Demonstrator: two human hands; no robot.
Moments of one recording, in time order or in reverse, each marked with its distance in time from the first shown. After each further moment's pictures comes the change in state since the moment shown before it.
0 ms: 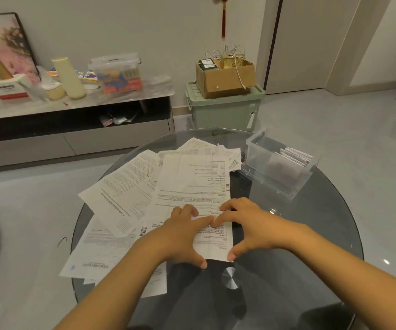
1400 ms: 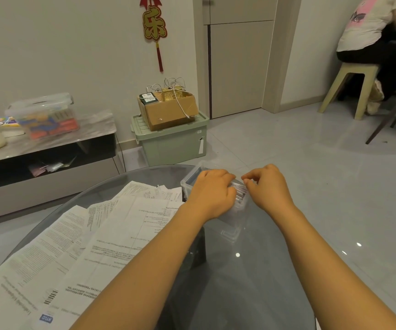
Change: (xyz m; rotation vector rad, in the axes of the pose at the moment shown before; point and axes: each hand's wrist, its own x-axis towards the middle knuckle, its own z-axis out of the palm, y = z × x) left_hand 0.177 0.140 -0.079 0.020 0.532 0.428; right_hand -0.023 0.125 -0.095 0.277 0.927 0.693
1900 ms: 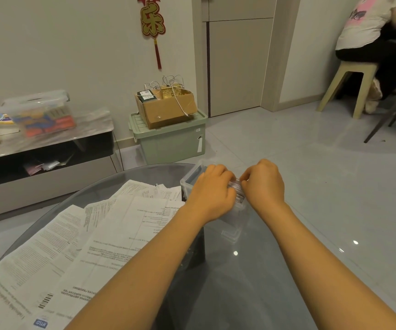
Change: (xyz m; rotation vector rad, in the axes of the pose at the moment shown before) left_hand 0.000 -0.008 0.011 -0.100 0.100 0.034; right_hand 0.006 -0.011 0.013 -0.247 0.110 -0.005
